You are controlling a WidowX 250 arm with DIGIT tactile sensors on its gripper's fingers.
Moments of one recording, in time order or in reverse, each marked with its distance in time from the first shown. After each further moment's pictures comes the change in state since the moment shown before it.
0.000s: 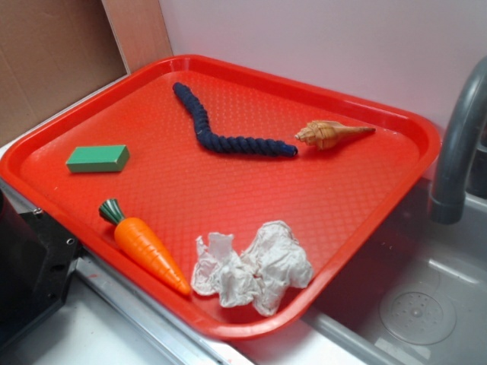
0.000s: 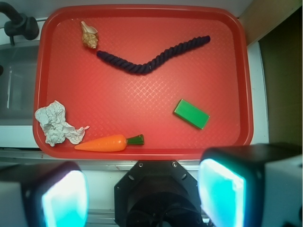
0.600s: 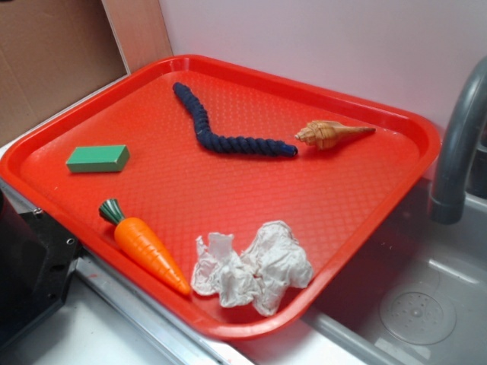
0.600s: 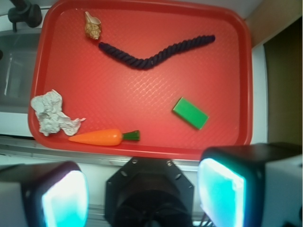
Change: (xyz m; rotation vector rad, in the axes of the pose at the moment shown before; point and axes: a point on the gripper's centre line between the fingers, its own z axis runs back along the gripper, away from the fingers) arm -0.008 0.011 -0.006 0.008 -0.012 -0.079
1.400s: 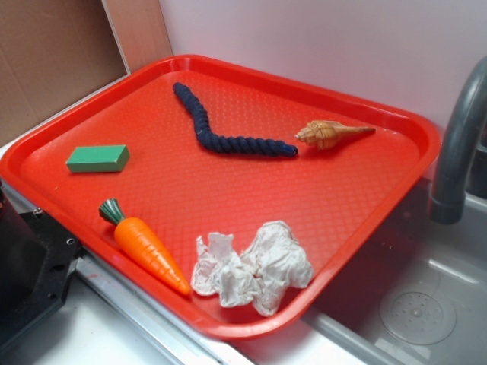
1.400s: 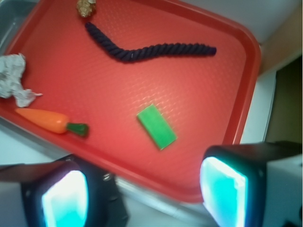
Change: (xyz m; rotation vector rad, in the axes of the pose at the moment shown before) arm -0.003 0.089 -0.064 -0.022 -0.083 -0.371
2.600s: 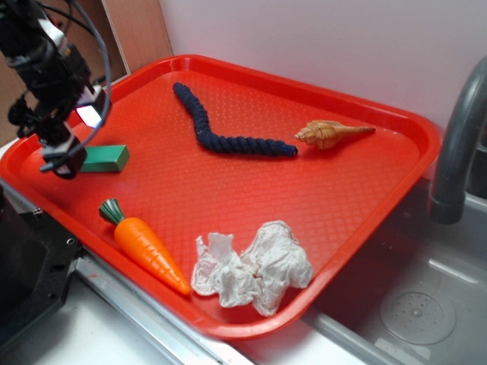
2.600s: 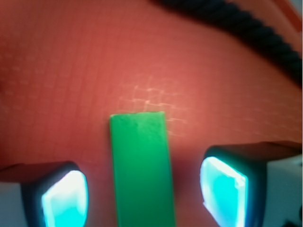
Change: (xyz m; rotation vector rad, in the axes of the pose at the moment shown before) arm 0.007 0.008 -0.137 -0.004 0.032 -0.502
